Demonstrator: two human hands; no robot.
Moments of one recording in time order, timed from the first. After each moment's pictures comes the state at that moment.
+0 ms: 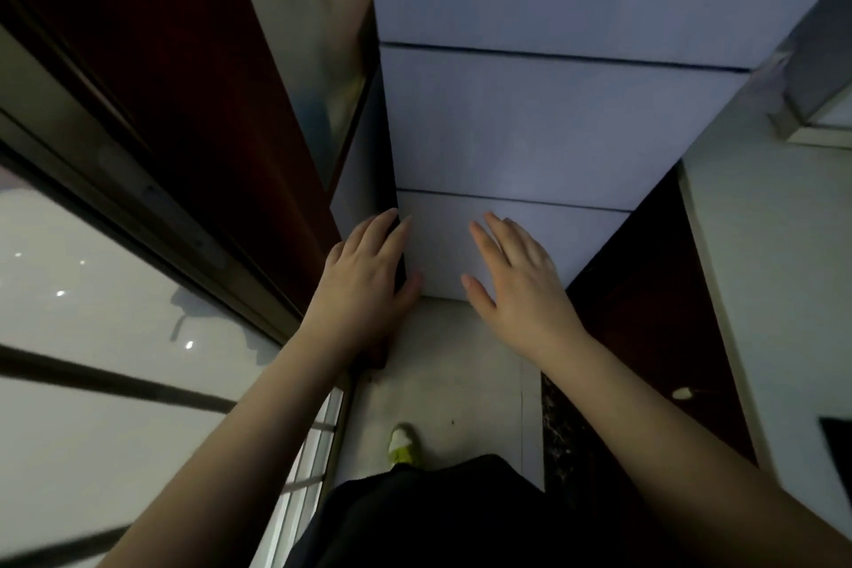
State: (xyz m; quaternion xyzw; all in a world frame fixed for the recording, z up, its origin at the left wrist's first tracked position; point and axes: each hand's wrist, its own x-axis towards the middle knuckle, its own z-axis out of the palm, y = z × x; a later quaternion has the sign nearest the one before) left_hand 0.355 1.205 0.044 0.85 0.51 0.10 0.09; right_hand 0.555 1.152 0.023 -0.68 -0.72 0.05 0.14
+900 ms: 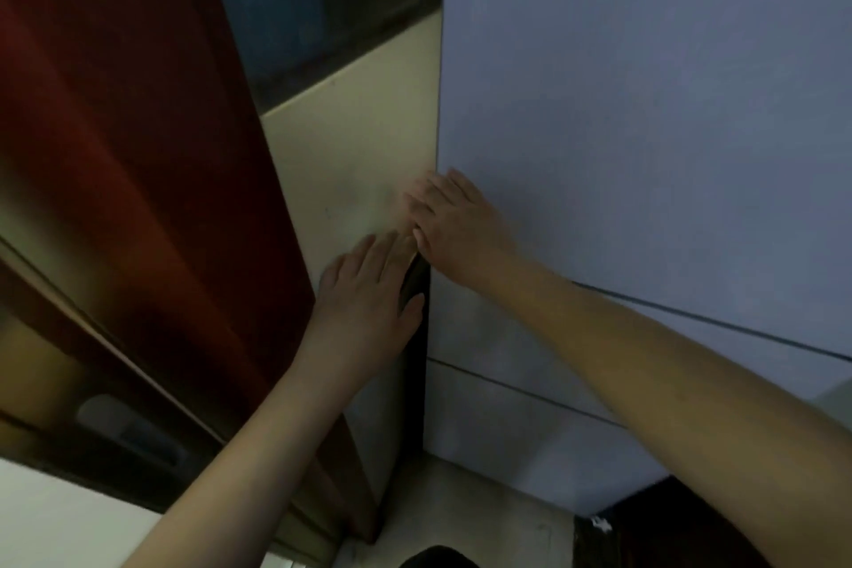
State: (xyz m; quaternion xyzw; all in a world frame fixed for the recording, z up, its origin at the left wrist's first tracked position) left_hand 0.381 1.400 0.127 0.79 0.57 0.20 -0.09; right_hand 0.536 1.503 0.141 -0.43 -0.84 -0.30 0.13
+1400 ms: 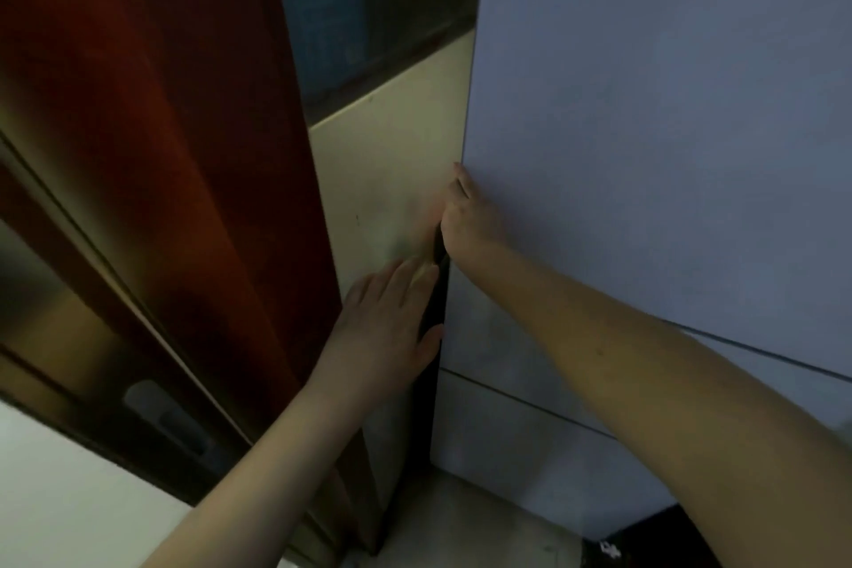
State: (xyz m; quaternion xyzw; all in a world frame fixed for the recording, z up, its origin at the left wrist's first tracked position) left_hand 0.374 1.378 0.132 0.82 0.55 0.14 -0.08; right_hand 0.505 1.545 0.144 -0.53 -0.74 -0.36 -0.20
